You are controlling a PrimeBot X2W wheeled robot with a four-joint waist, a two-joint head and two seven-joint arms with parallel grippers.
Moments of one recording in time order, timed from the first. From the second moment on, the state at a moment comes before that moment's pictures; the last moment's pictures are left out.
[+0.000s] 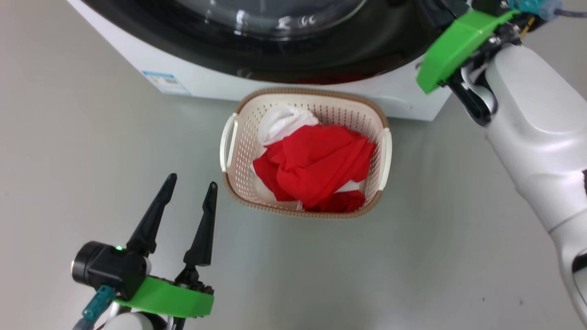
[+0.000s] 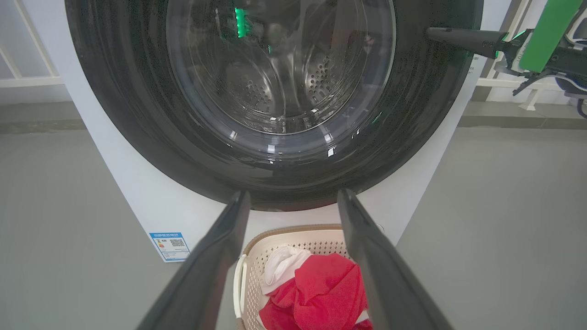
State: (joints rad) left arm -0.21 0.08 -0.13 0.08 -0.21 -0.13 -0.25; right arm -1.19 -0.19 0.60 0.95 0.56 0.16 -0.26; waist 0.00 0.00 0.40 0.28
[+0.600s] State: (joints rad) left arm -0.23 0.09 -0.13 0.11 -0.22 -0.13 -0.25; right arm -1.15 -0.12 0.49 0.92 0.50 0.16 -0.26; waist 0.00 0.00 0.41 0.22
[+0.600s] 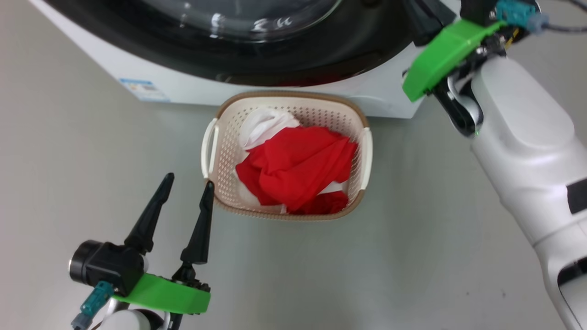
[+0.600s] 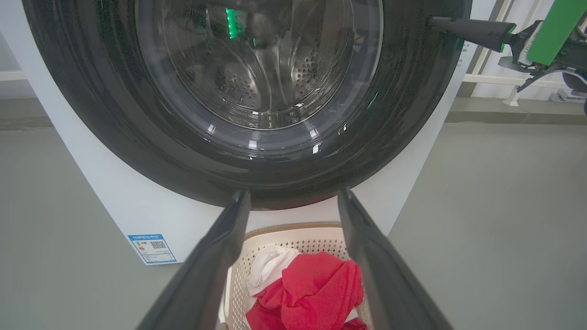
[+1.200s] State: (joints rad) left arm -0.16 0.10 -0.08 0.14 -0.22 -0.13 -0.25; right arm -0.62 -0.15 0.25 0.56 0.40 0.13 -0.26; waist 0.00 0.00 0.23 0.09
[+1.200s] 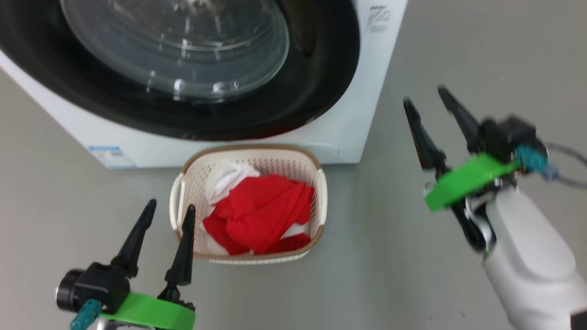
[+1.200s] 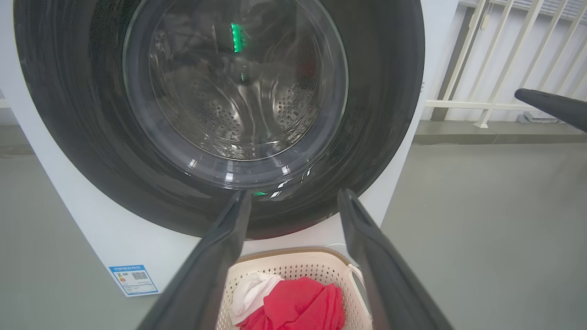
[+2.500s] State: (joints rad) left arm 0.04 0.07 0.02 0.10 -0.20 -0.13 -0.25; right arm -0.05 -0.07 0.01 0.21 0.25 0.13 -0.26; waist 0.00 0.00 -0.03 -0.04
